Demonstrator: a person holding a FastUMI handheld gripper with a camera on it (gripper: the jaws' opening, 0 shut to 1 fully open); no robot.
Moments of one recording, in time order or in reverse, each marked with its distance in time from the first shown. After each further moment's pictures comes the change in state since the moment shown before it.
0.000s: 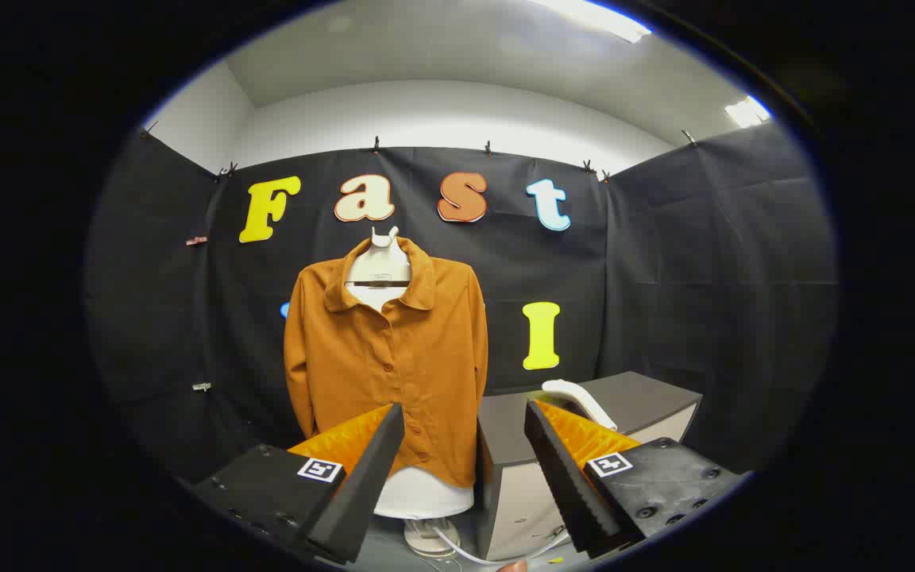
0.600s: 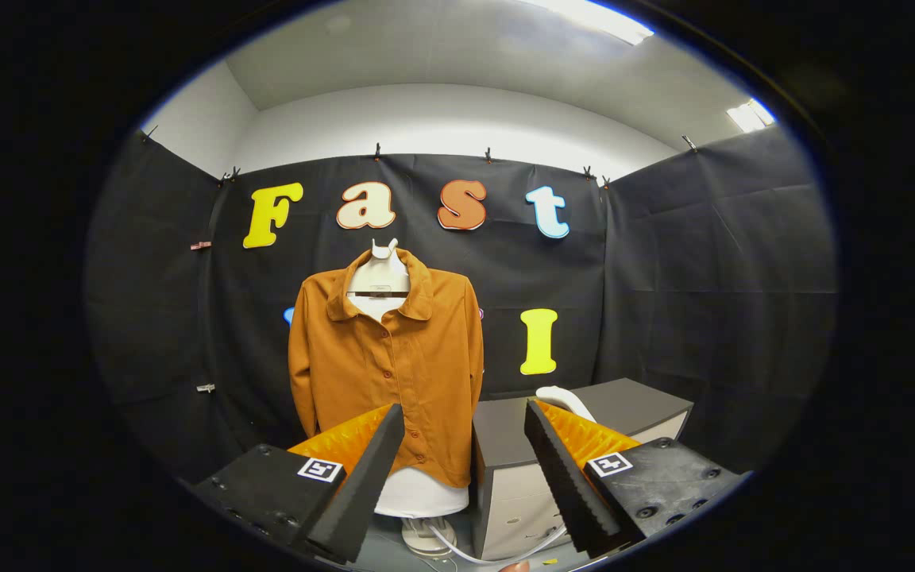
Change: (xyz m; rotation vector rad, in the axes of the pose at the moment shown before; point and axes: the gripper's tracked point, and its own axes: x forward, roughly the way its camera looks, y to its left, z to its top) arm -0.017 -0.005 0.020 -0.008 0.002 0.010
